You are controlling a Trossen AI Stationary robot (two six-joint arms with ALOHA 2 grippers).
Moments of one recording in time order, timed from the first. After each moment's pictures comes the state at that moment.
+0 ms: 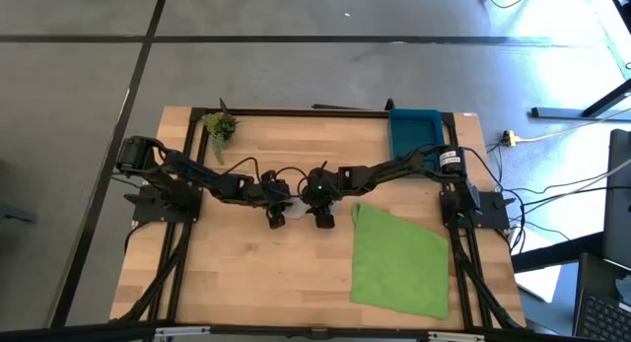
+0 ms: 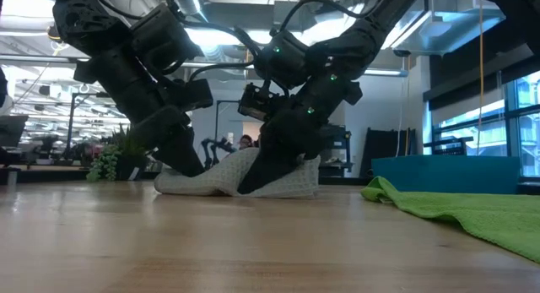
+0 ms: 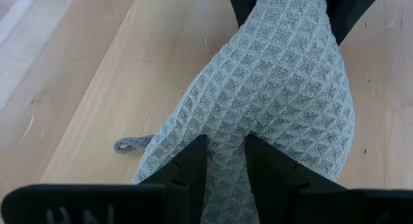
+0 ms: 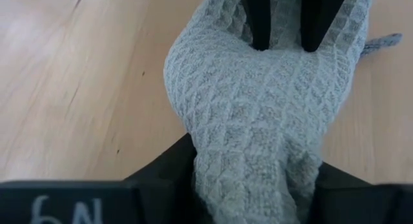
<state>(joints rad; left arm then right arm) -0.03 1.57 0.55 0.17 -0.22 -0.23 -0.06 2.12 1.22 -0.03 -0.19 -0.16</state>
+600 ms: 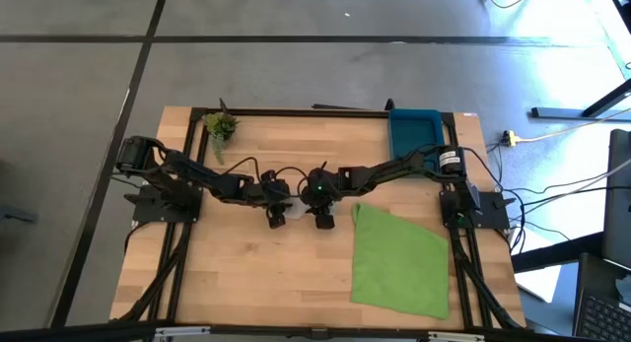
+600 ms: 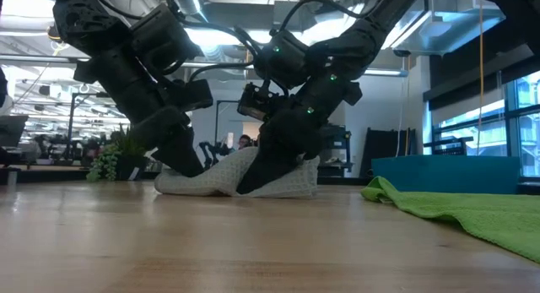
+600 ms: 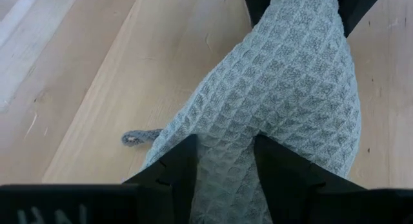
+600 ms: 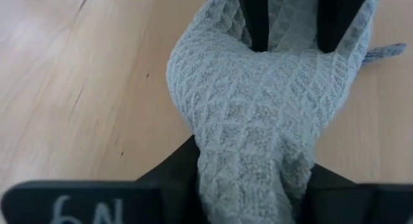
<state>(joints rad) -0.03 1.57 0.55 0.17 -0.22 -0.23 -0.06 2.12 1.22 -0.03 -0.19 -0.16</state>
